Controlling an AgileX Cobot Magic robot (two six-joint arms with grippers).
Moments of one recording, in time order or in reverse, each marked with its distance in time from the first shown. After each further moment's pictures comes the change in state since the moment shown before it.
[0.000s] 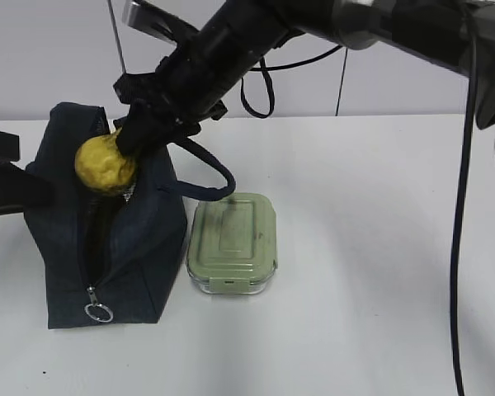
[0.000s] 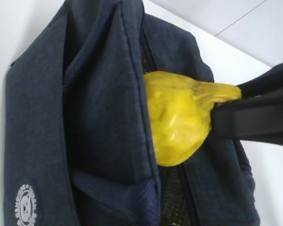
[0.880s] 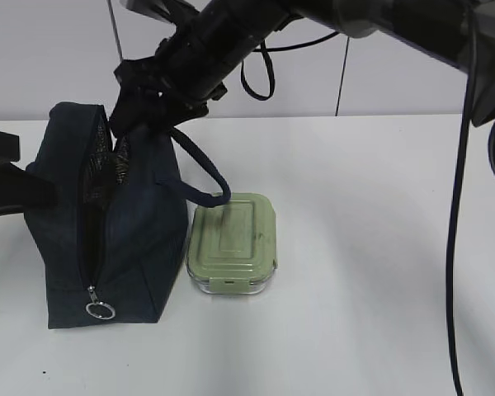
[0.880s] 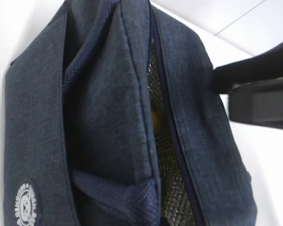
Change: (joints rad) left arm 0.000 0.000 0.000 0.000 0.000 0.000; right arm -0.002 0.015 -0.091 -0.037 0.015 -0.014
